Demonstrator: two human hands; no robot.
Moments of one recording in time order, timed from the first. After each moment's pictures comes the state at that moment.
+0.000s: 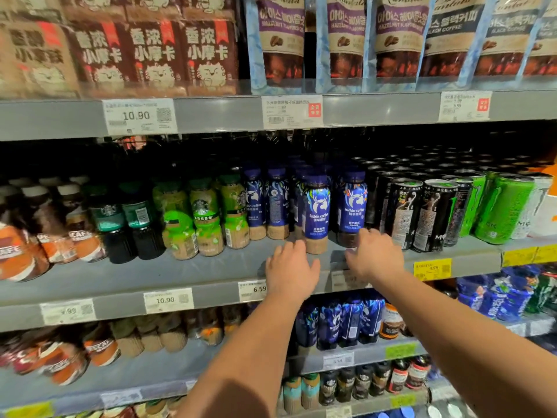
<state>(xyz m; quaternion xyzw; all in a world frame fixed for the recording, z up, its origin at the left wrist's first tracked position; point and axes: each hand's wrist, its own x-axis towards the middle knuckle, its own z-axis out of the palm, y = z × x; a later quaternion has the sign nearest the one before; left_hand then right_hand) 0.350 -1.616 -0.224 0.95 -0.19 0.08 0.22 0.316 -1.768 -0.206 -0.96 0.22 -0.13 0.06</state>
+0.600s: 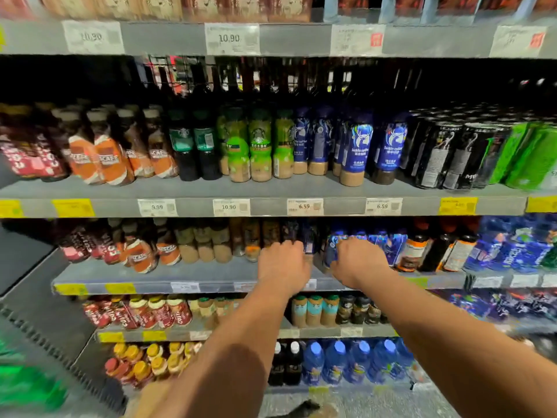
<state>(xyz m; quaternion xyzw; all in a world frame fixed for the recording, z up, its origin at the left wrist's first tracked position) 0.233 -1.494 -0.279 0.98 -0.20 0.03 0.07 0.211 -1.635 -0.269 -1.00 0.07 0.00 -0.05</state>
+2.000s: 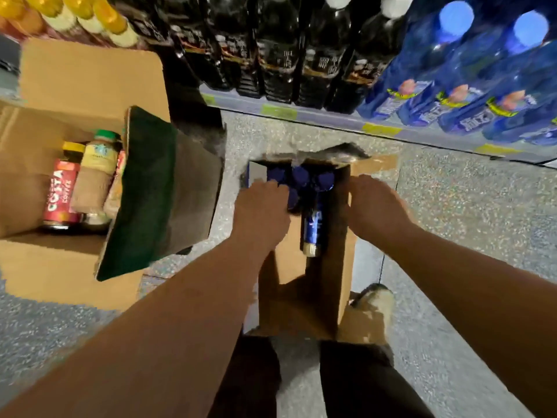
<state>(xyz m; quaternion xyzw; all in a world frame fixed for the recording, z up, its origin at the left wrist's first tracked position) 0.133 -1.430 -0.914 0.95 -0.13 -0.29 0.00 0.140 -1.609 -0.917 -0.95 0.00 0.31 0.11</state>
